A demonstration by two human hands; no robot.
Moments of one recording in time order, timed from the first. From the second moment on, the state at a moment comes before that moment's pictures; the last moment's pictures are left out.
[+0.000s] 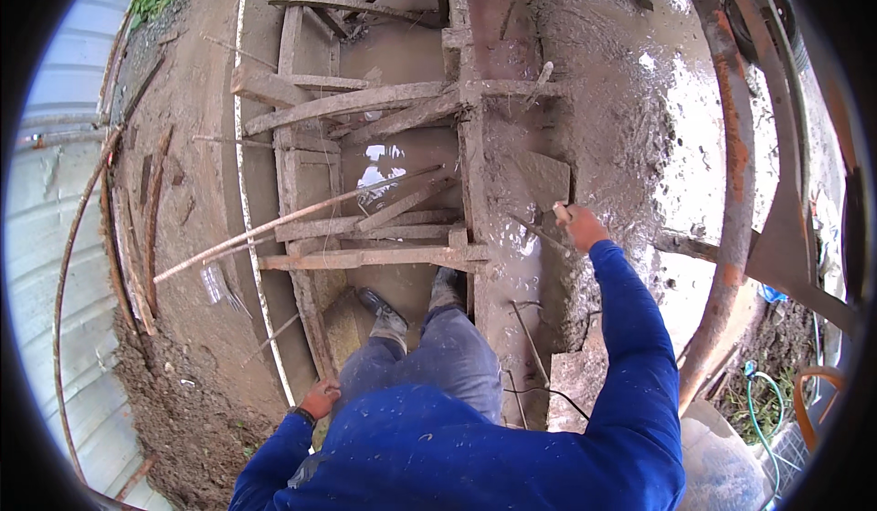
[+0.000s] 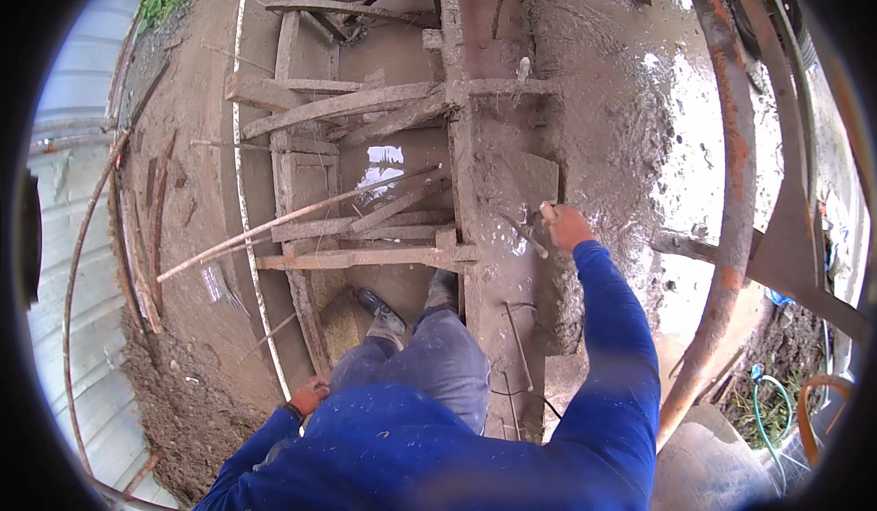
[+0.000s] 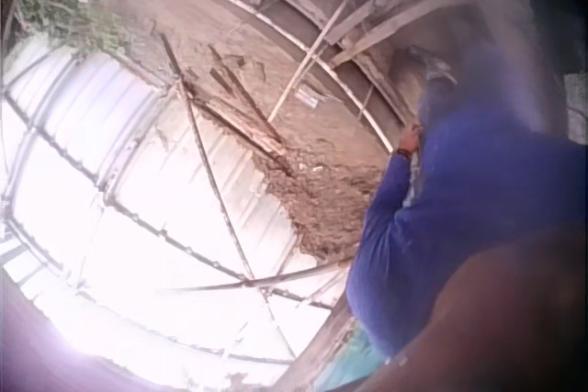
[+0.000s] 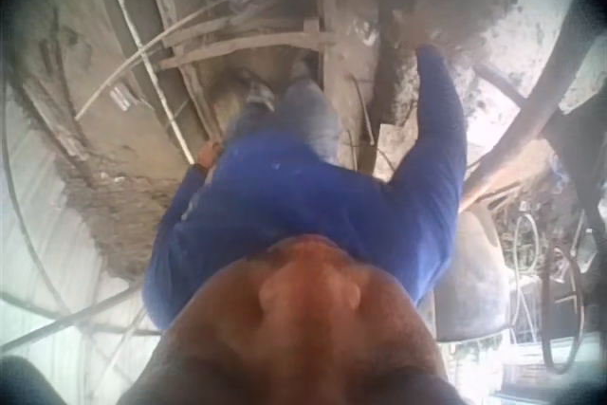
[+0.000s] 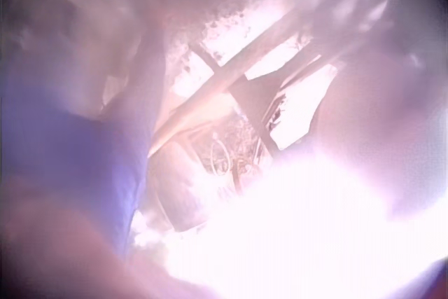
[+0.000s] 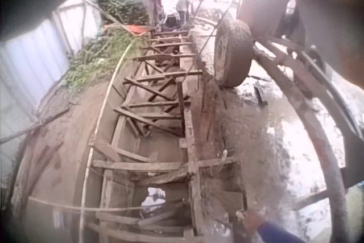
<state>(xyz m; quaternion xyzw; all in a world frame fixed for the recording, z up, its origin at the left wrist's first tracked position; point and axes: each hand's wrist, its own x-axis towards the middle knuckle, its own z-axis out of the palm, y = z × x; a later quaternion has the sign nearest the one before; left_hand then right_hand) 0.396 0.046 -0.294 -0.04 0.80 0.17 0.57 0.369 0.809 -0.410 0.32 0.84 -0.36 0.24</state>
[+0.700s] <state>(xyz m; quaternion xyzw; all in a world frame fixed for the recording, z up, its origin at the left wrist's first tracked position) 0.365 0.131 -0.229 -0.28 0.70 0.22 0.61 0.271 0.757 -0.623 0.36 0.81 -0.37 0.27</state>
